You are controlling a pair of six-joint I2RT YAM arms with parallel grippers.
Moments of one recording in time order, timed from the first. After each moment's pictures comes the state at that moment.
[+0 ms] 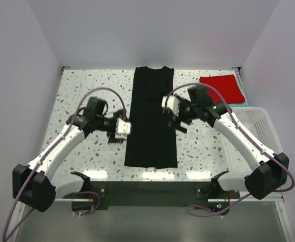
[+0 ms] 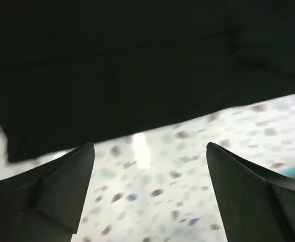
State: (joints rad) left arm -0.33 1.20 1.06 -0.68 0.79 1.10; right arm 0.45 1.33 1.33 -0.75 -0.38 -0.78
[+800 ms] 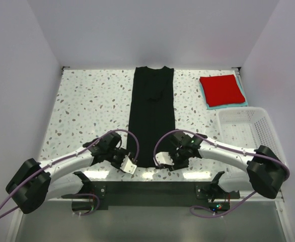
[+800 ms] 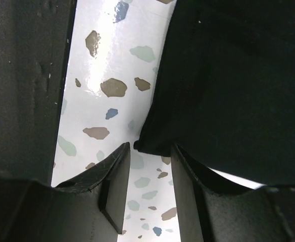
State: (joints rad) left arm -0.70 1.11 0.41 -0.38 0.55 1.24; right arm 0.86 1.29 0.68 -0.71 -0.33 -0.97
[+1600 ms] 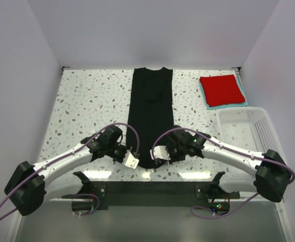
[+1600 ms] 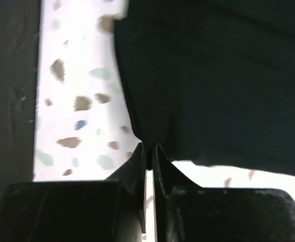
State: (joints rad) left arm -0.71 1.09 0.51 -0.46 0.59 1.18; right arm 0.91 1.24 0.71 -0.65 -0.25 -0.90
